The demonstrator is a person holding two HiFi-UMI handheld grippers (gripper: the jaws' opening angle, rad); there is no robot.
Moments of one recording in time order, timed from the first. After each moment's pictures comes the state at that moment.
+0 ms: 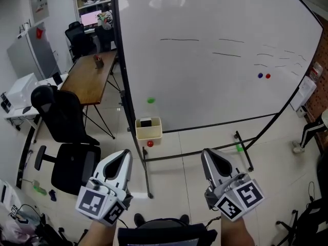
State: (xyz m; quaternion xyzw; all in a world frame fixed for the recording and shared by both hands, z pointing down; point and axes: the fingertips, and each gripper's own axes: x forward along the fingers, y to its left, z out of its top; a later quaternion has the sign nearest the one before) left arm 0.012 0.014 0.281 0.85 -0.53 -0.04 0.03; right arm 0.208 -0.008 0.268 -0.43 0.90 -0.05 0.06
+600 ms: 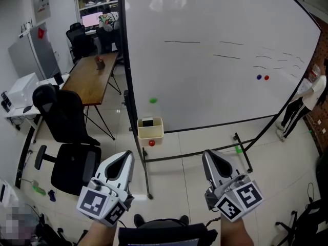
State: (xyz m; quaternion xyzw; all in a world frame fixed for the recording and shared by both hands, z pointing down) left arm 0.008 0.031 0.281 0.85 -0.53 -0.04 0.03; right arm 0.204 0.008 0.266 -0.44 0.89 -0.04 0.06
